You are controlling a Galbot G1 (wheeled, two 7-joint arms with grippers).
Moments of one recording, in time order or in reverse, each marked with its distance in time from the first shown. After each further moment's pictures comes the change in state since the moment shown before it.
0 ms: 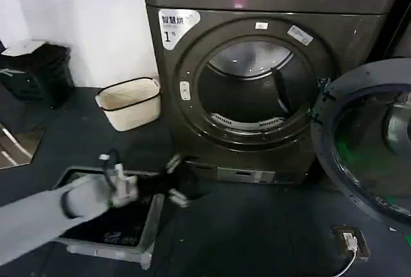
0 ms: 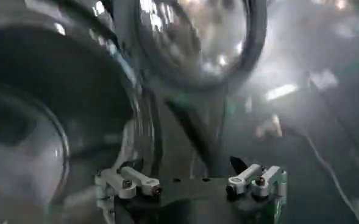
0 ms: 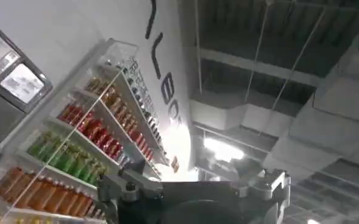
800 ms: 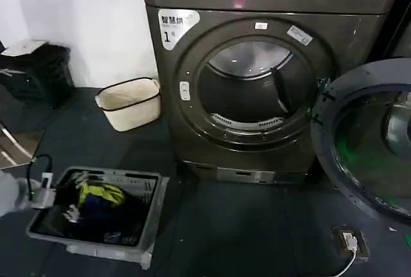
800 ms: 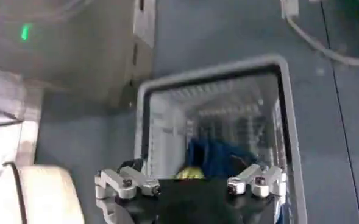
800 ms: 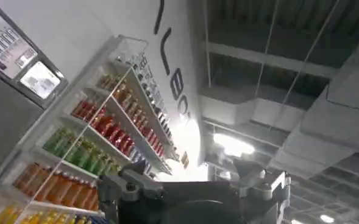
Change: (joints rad) left arm 0.235 0.354 -0.311 0.104 0.389 0.137 0.332; right arm 0.031 0.011 -0.049 0.006 -0.014 -0.004 -0.020
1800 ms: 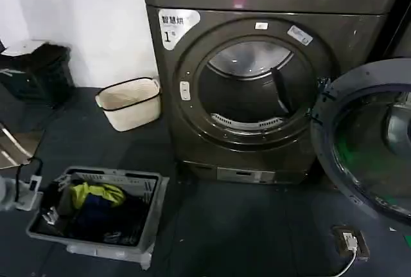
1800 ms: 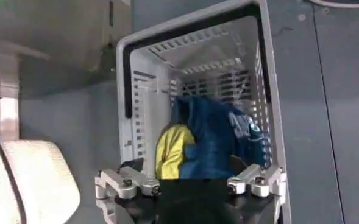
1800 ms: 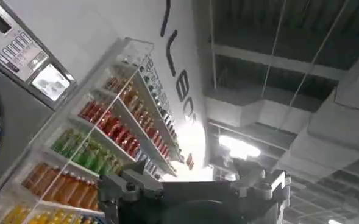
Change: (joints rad) left arm 0.010 0.018 -0.009 0.059 0.103 -0.023 0.047; right arm 0.001 0.004 -0.008 0.009 -0.003 0.004 -0.010
